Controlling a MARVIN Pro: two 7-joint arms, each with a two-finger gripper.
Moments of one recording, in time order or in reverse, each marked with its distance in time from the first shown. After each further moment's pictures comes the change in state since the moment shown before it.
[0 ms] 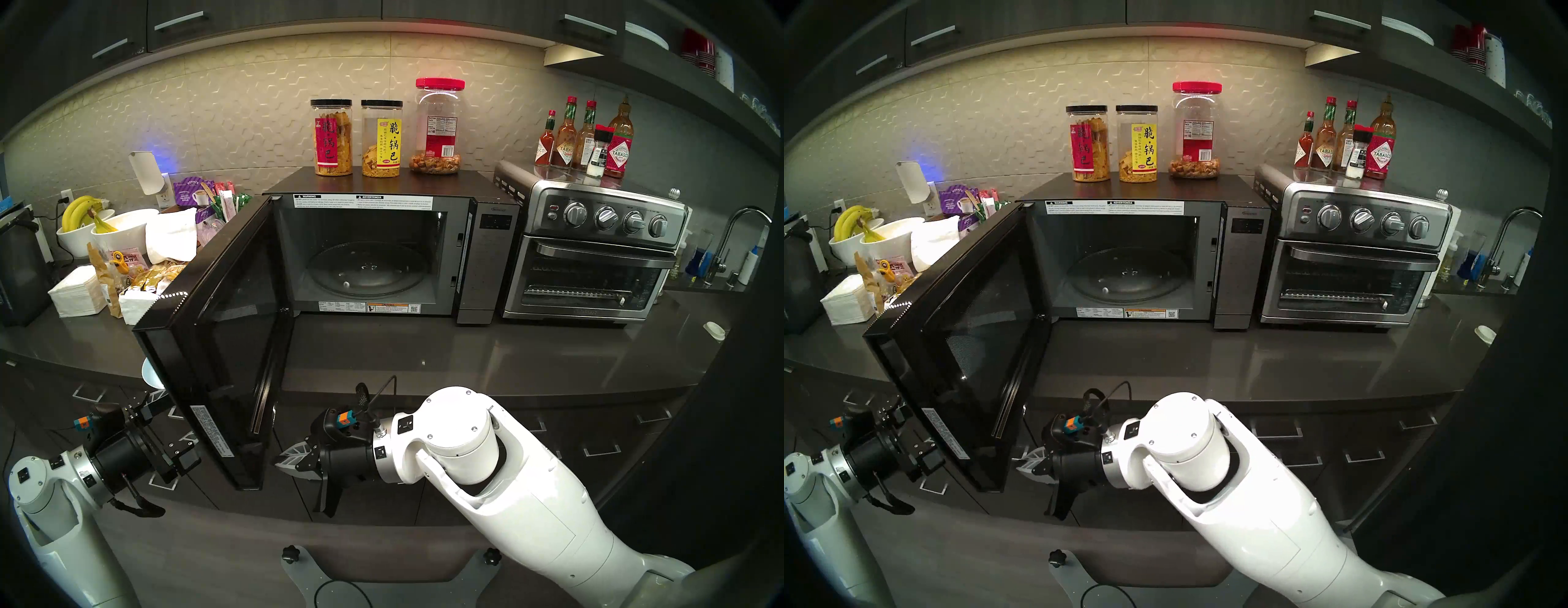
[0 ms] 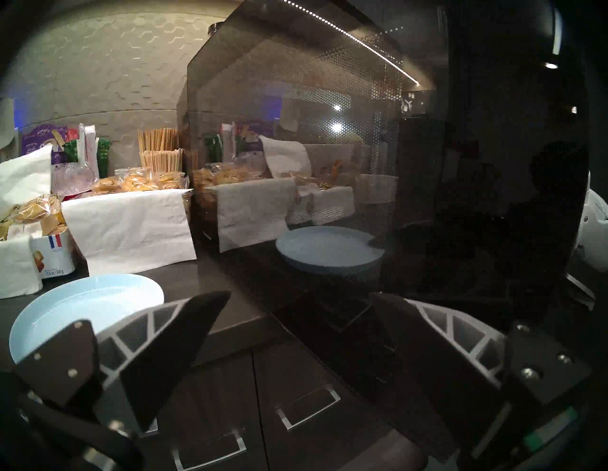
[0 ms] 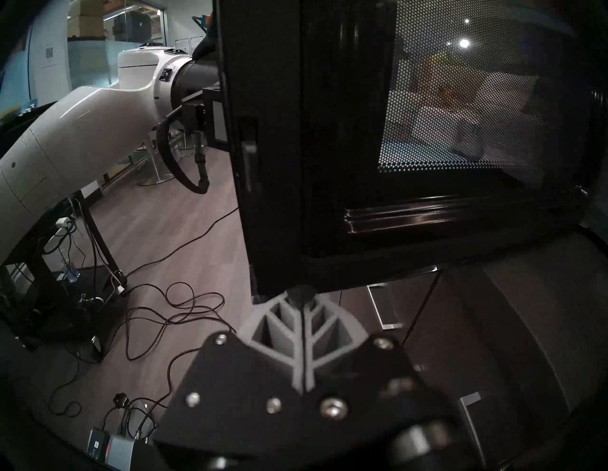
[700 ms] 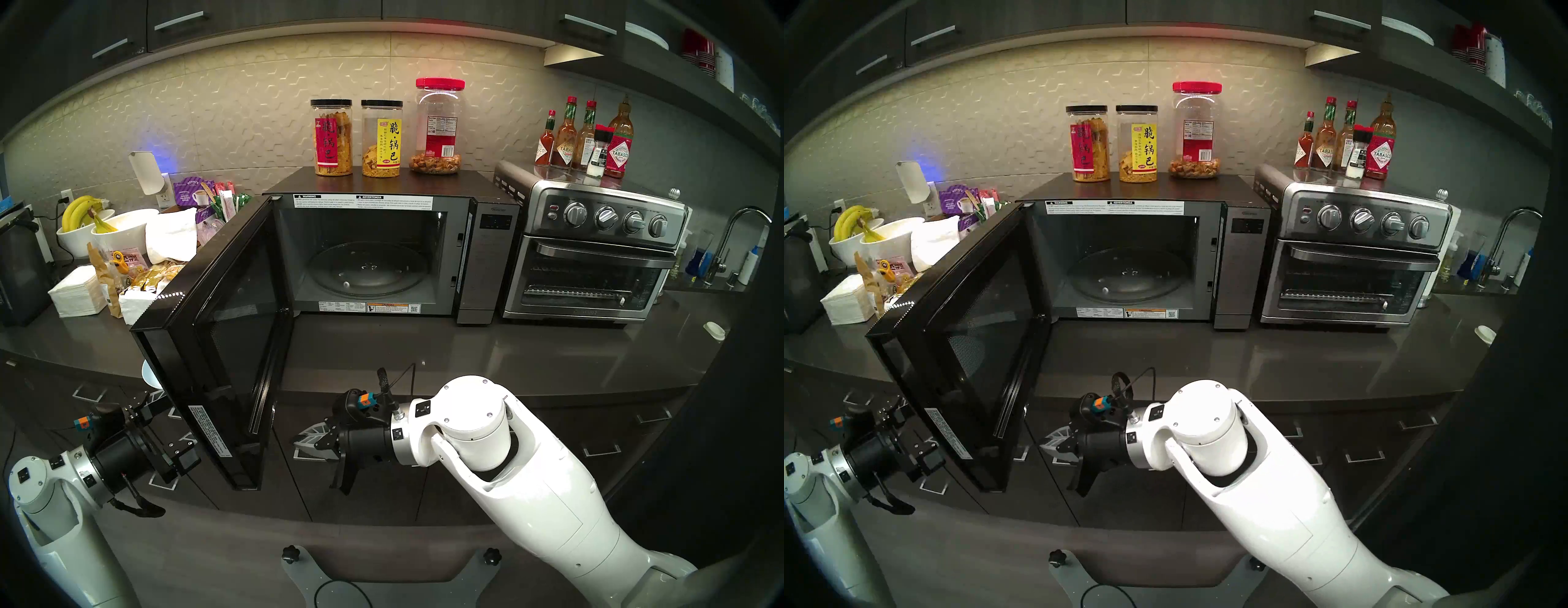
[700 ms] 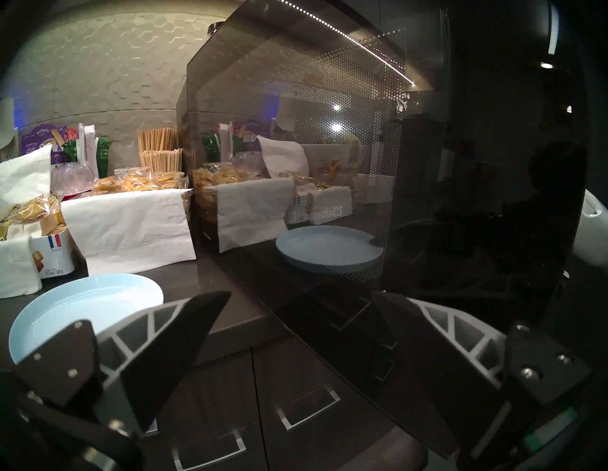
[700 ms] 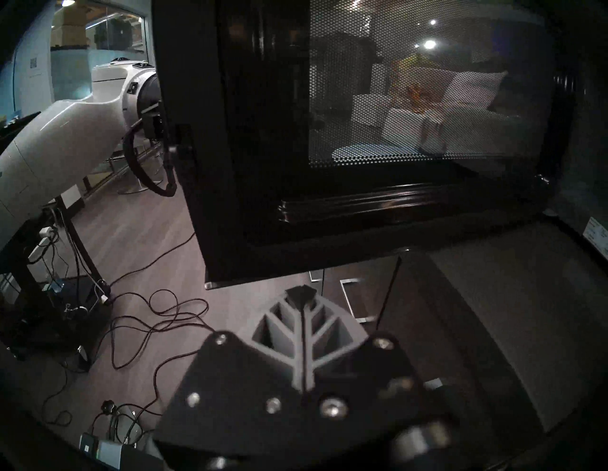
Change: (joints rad) left arm 0.000 0.000 0.004 0.000 0.000 0.000 0.000; right arm -0.001 0.042 0.120 0.032 0.040 -0.050 0.018
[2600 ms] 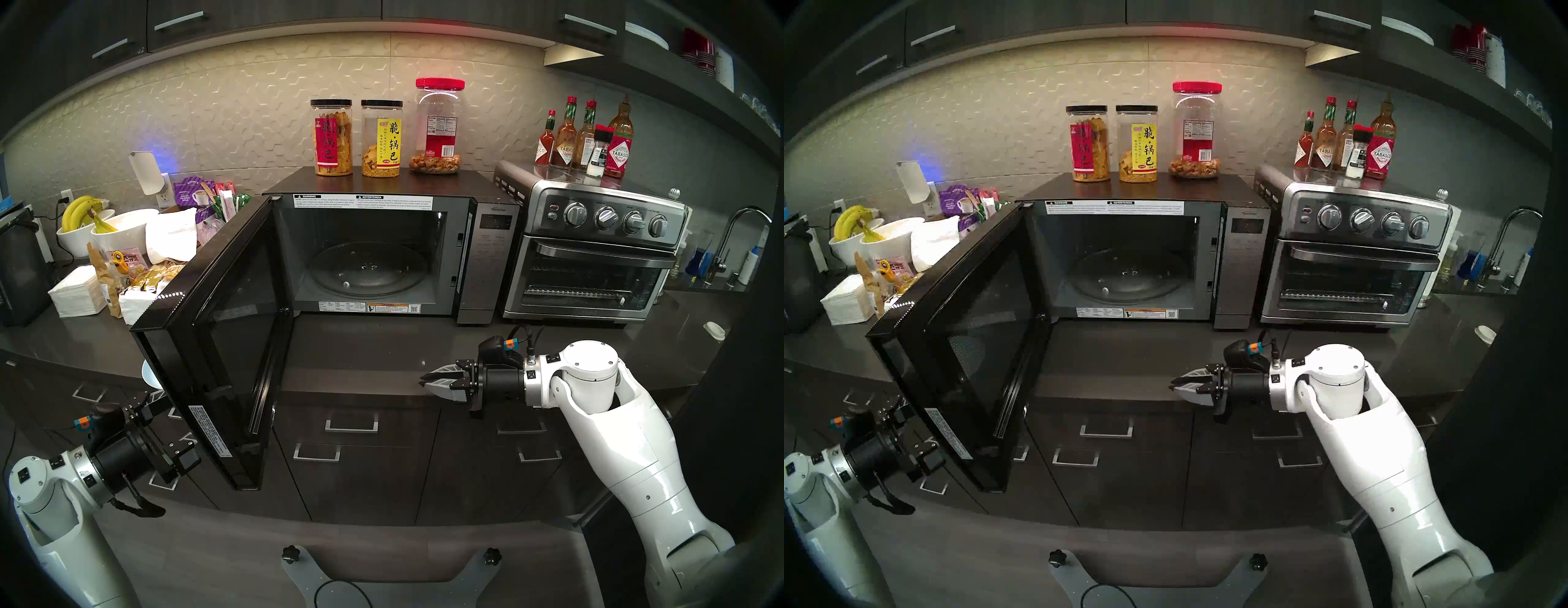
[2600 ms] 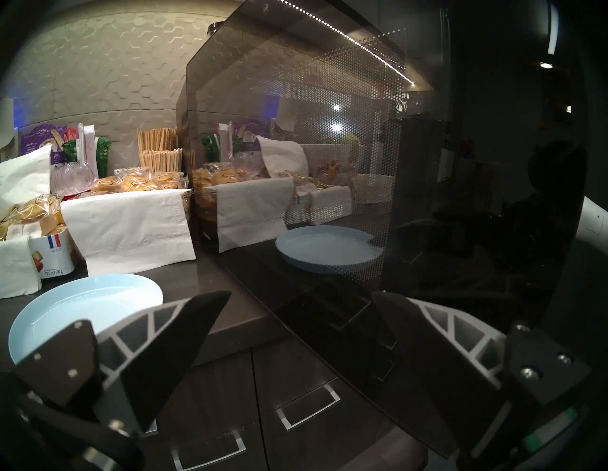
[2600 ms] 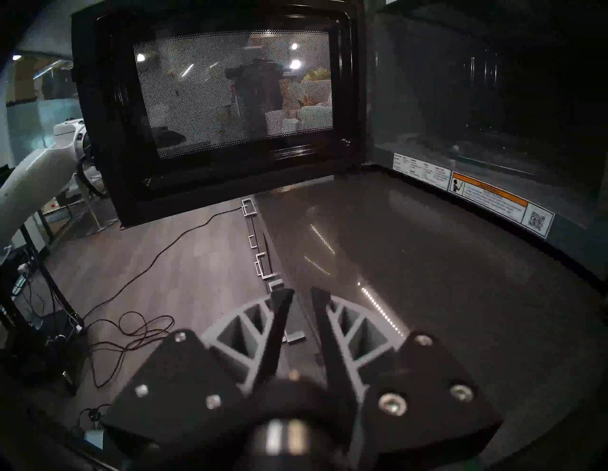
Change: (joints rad) left arm 0.000 0.000 0.000 0.000 0.000 0.000 0.000; right arm 0.041 0.181 0.428 0.272 0.221 -0.147 0.283
